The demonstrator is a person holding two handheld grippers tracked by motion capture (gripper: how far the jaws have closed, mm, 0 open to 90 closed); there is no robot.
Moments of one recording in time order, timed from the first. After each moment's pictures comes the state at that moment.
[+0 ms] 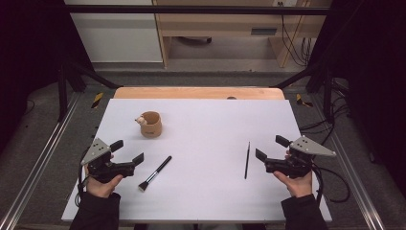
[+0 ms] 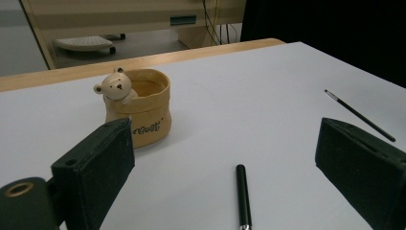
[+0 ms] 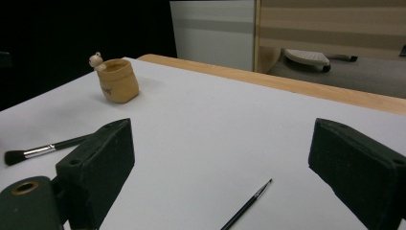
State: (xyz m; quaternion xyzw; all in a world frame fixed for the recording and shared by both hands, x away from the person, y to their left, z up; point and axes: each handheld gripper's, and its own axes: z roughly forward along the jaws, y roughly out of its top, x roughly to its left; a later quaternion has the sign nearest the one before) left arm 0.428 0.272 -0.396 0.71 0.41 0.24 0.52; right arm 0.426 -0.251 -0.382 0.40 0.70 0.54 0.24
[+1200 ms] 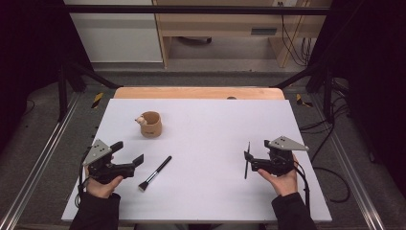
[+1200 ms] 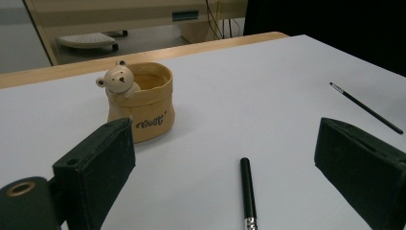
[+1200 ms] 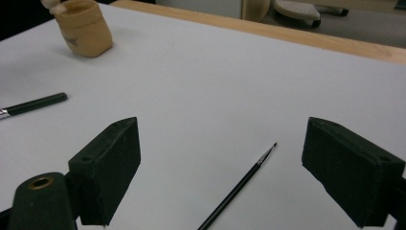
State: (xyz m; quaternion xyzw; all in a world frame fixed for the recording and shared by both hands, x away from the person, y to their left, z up) left arm 0.427 0.273 -0.400 0.72 0.41 0.24 0.51; right arm 0.446 -0.218 -0.409 0.44 0.74 0.46 0.24
